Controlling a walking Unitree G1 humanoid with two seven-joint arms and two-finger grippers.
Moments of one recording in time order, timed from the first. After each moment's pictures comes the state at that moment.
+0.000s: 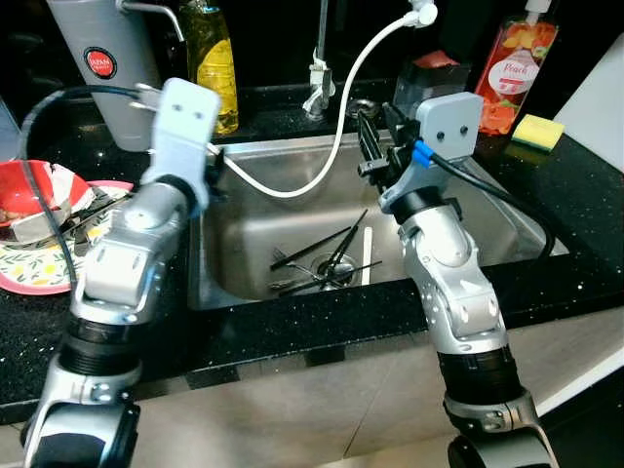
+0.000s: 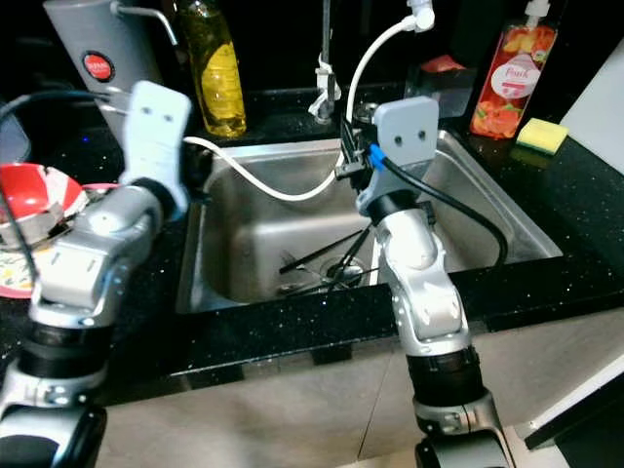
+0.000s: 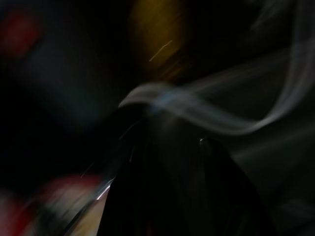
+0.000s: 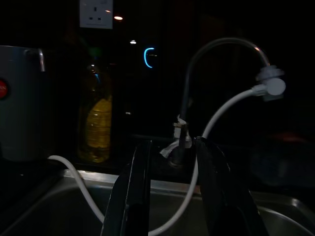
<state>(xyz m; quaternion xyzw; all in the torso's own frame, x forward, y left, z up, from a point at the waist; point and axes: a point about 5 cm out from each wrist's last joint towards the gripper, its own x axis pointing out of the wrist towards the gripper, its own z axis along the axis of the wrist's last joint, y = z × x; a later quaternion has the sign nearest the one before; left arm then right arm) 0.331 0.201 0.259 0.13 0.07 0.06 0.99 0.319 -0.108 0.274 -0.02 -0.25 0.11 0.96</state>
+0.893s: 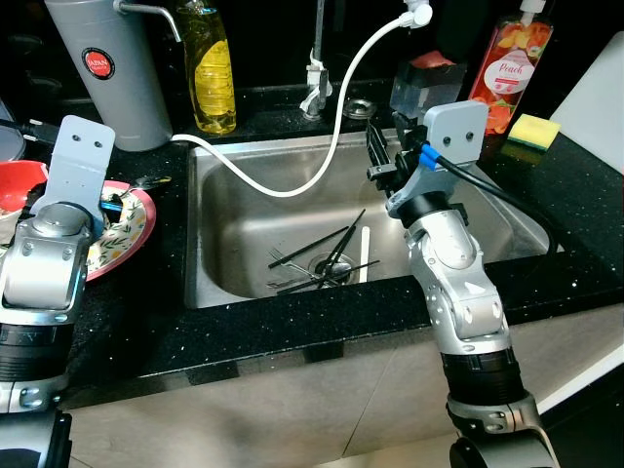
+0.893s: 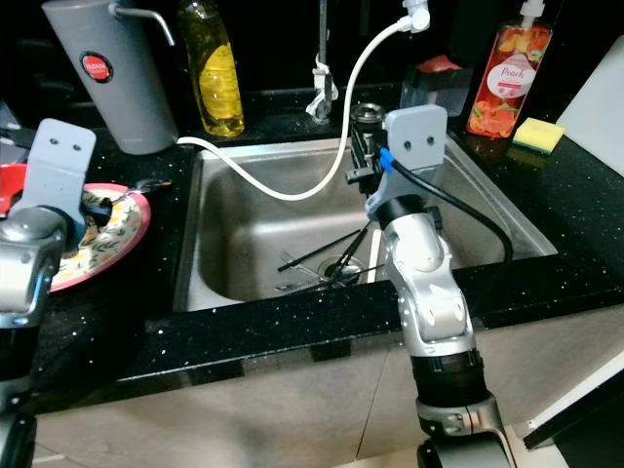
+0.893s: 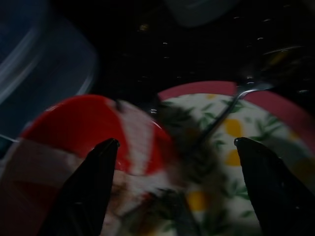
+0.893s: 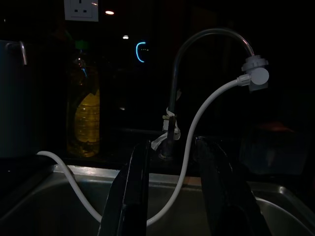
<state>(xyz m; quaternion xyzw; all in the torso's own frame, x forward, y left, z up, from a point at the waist) 0.315 0.270 0.244 0.24 0.17 0.18 0.94 0.322 -0.117 0.269 -0.02 -0.24 0.10 0.97</state>
